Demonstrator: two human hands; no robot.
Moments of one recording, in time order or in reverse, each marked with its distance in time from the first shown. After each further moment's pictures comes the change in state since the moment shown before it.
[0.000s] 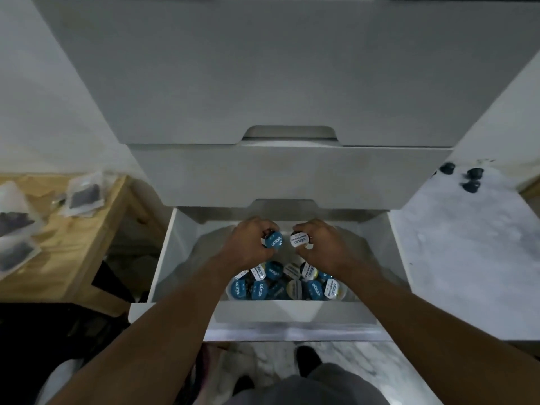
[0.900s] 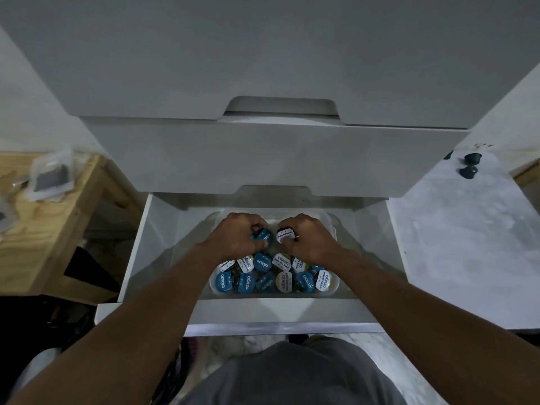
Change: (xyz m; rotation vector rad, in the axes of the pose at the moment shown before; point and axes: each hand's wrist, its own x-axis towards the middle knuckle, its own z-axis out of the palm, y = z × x) left_hand 0.029 -0.037 0.029 -0.054 -0.103 -0.001; right_hand 0.018 0.014 0.024 -0.028 -0.141 0.056
